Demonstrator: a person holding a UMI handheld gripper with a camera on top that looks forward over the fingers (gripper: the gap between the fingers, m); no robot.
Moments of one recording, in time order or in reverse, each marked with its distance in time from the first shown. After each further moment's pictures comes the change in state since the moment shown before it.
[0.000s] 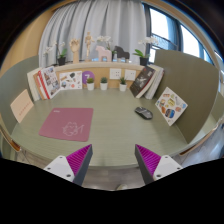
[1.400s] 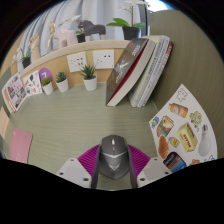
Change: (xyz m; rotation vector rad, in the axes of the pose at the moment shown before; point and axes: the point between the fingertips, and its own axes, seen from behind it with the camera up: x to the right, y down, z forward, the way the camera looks) arm 0.182 -0.091 0.284 -0.152 -0.066 0.023
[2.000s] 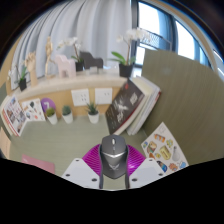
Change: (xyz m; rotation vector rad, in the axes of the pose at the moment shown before) arm -0.045 -0.110 -0.108 0.140 0.182 0.065
